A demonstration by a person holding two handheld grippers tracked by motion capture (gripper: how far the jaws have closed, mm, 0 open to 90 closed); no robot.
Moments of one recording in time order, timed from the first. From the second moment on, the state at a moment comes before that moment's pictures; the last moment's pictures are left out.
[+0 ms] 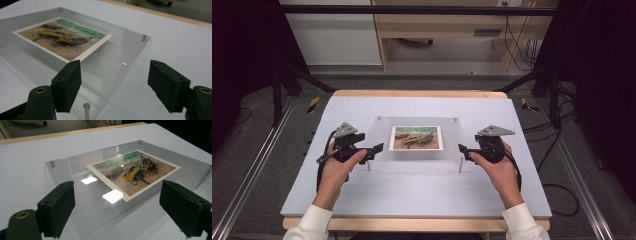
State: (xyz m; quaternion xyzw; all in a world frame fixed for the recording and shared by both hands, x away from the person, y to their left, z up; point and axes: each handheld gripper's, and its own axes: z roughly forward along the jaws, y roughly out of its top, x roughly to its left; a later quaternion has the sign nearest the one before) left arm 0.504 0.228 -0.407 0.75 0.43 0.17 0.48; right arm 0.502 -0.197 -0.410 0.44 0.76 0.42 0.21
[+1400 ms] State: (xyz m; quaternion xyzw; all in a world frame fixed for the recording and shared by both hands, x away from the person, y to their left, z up) left arm 0.509 0.250 -0.444 0.73 0.50 0.09 0.46; right arm 0.512 -0.189 -0.439 0.47 0.76 0.44 0.10
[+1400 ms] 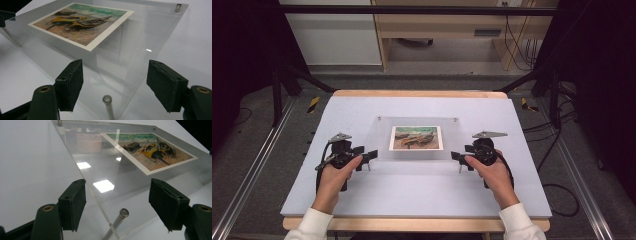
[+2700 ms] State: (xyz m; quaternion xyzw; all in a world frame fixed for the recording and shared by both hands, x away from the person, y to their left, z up) left arm 0.513 0.251 -0.454 0.71 0.52 0.03 0.48; right arm 0.513 -0.190 -0.447 0.50 0.74 0.45 0.05
